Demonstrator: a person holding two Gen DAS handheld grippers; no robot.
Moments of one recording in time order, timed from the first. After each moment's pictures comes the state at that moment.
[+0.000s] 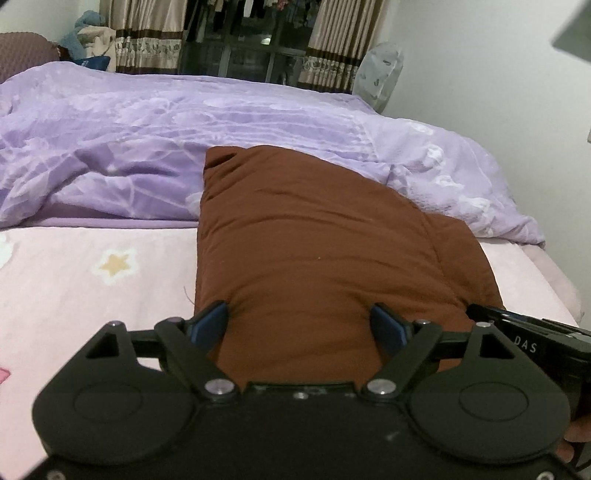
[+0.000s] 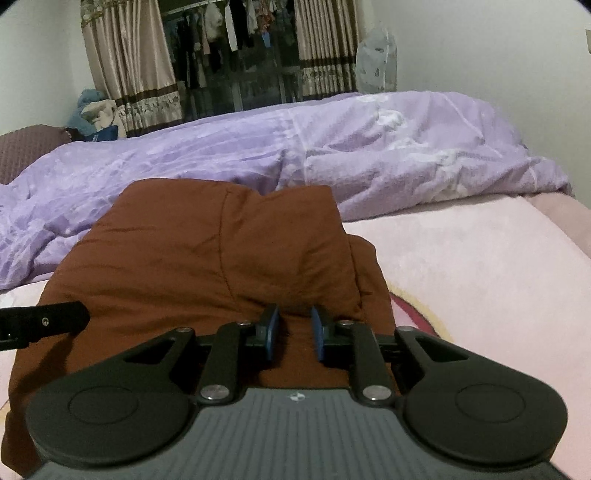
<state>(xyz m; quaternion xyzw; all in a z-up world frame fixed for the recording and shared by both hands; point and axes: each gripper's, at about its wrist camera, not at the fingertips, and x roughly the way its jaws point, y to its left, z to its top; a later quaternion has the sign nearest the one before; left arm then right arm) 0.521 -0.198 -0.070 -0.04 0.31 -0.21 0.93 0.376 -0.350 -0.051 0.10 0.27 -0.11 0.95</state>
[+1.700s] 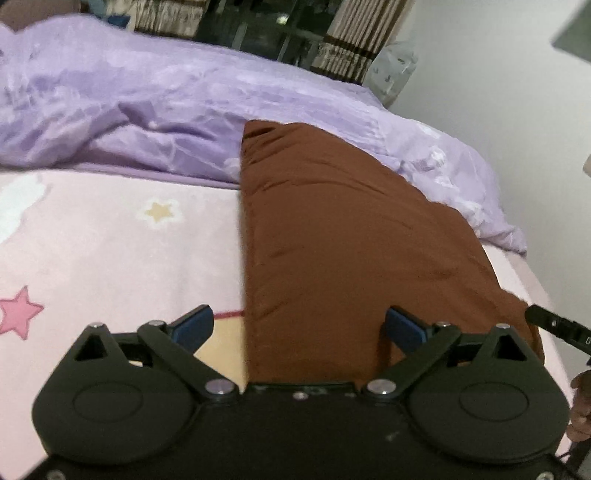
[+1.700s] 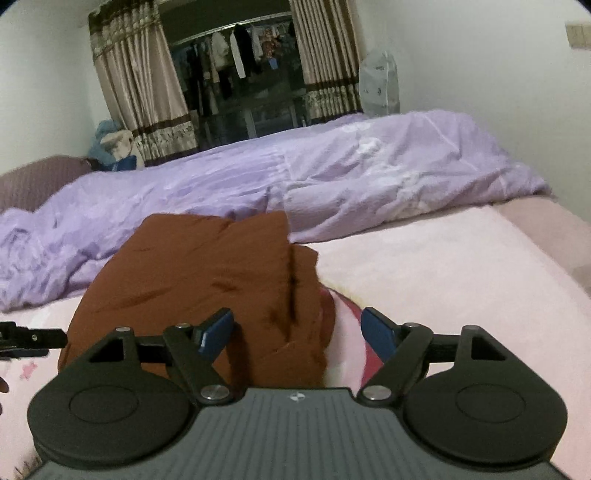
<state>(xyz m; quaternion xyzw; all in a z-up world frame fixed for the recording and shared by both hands) 0.500 -0.130 -0.071 -0.12 0.36 -0.22 0.90 0.296 -0.407 -0.018 0.14 0.23 -0.07 0.96</state>
